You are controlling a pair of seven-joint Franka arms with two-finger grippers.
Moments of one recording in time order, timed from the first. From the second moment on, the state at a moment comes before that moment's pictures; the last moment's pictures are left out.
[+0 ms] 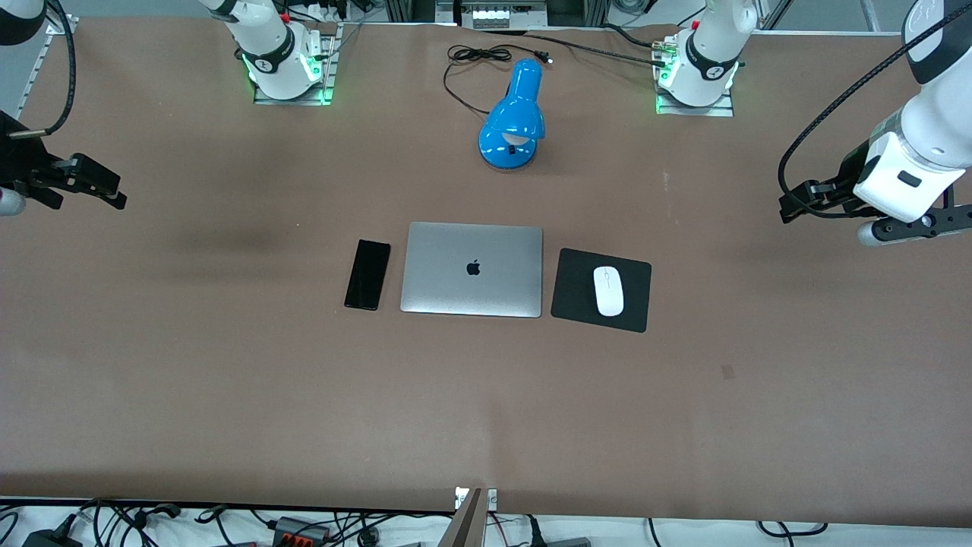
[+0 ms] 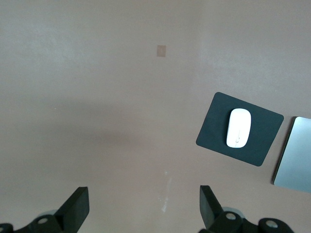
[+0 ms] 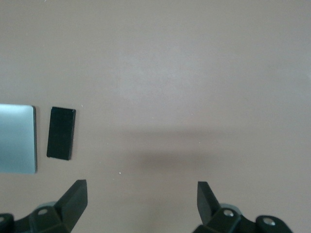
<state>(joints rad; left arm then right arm) 0.09 0.04 -0.17 -1.68 0.03 1.65 -0.27 0.03 -0.02 -0.09 -1.71 0.01 1.74 -0.03</state>
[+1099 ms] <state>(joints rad) 0.09 0.04 -0.16 -1.68 0.03 1.65 -0.27 -0.02 -0.03 -0.06 -1.70 0.01 1.72 -0.12</state>
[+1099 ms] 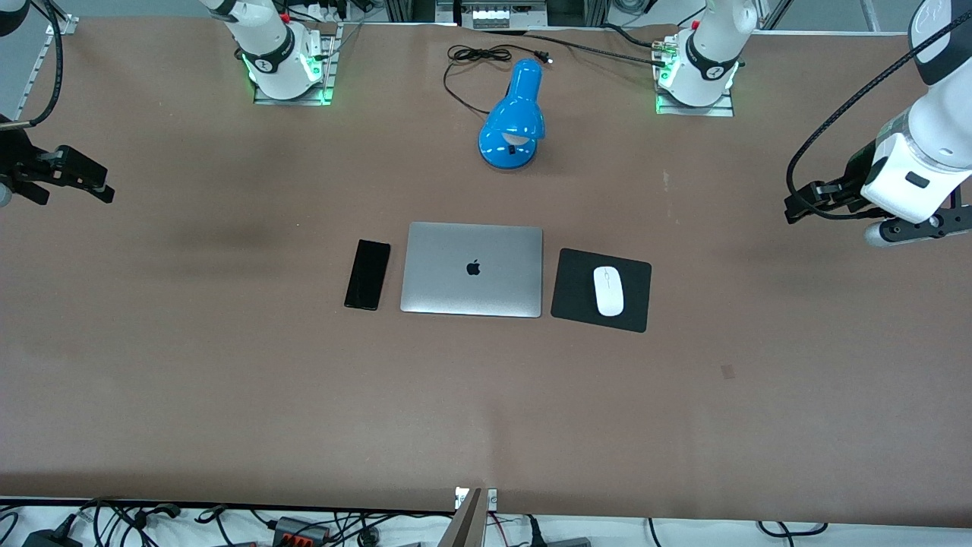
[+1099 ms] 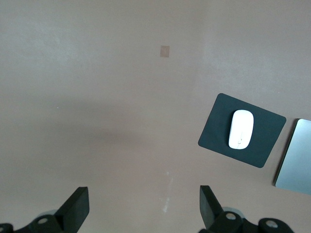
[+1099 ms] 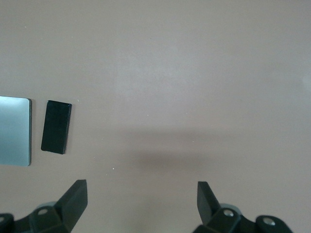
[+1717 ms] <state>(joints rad) 0.09 0.04 -0.16 -1.68 0.03 1.65 -0.27 -0.04 -0.03 0.00 -1.71 0.01 1.71 -0.08</state>
